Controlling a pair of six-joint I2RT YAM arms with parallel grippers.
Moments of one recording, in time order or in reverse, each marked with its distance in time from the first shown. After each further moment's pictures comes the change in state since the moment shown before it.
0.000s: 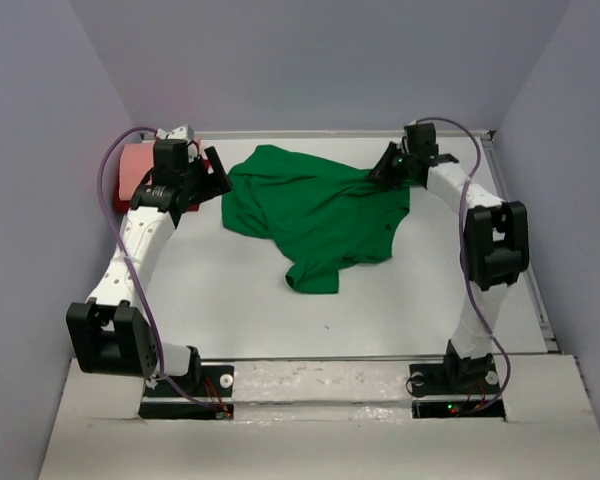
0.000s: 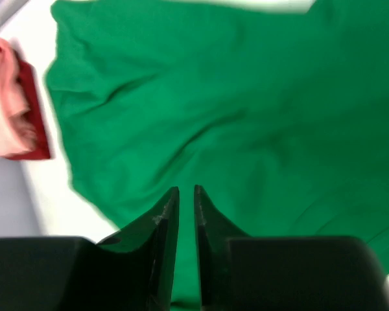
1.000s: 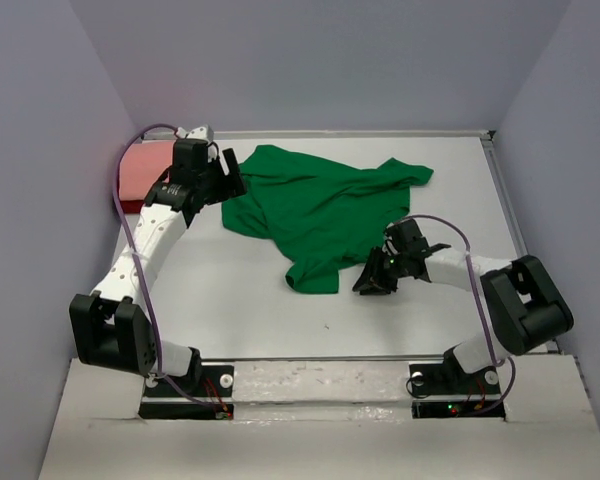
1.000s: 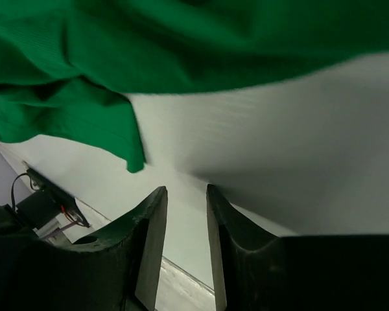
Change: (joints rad) left arm -0.098 0.026 0.014 -0.006 -0.059 -0.001; right arm 0.205 -0.442 -0.872 0.108 -0.101 0.074
